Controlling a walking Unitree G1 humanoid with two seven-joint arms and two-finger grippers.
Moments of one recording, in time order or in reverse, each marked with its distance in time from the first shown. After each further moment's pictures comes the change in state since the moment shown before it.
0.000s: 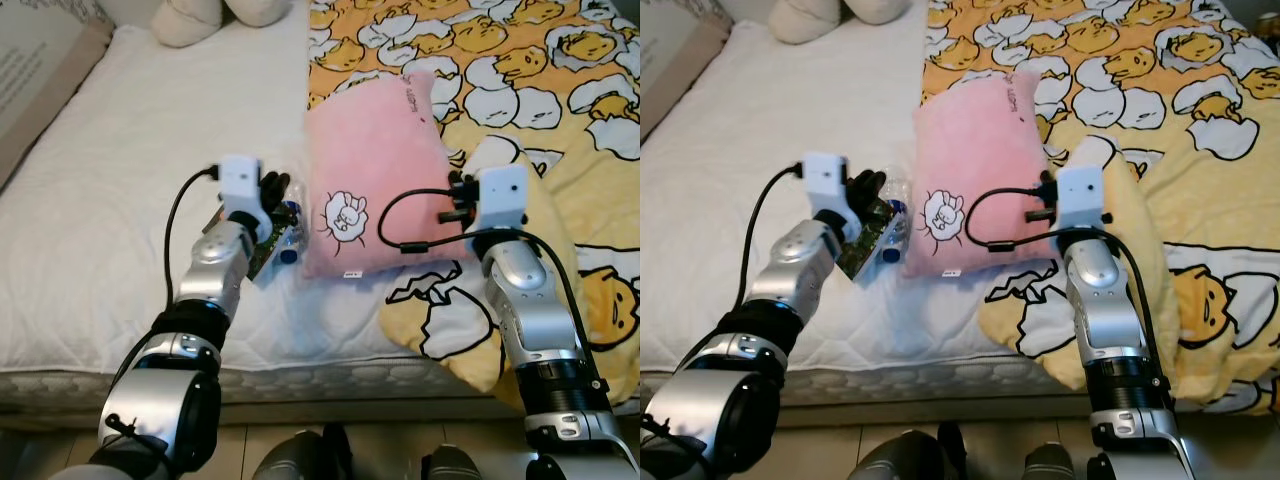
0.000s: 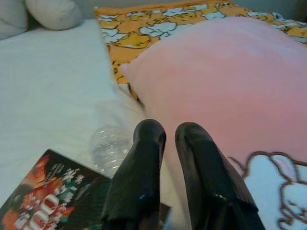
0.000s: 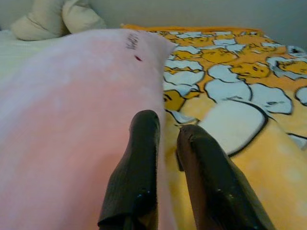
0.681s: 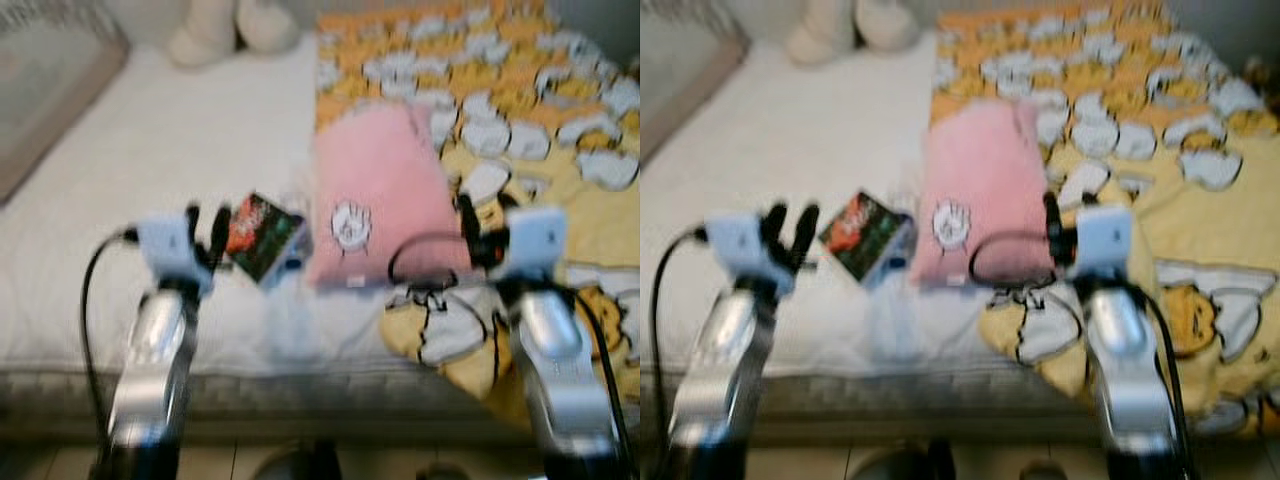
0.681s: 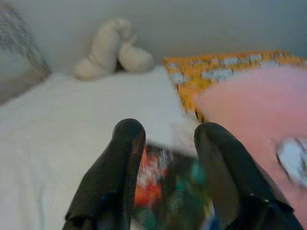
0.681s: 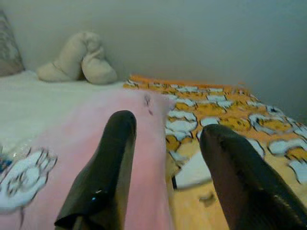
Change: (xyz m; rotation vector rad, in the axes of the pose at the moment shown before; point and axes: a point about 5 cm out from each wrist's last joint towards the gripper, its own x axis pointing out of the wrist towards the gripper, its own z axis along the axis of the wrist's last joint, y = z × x) left arm -0.115 0.021 -0.016 0.063 -0.097 0.227; right arm -0.071 0.000 0.000 -0.021 -0.124 0.000
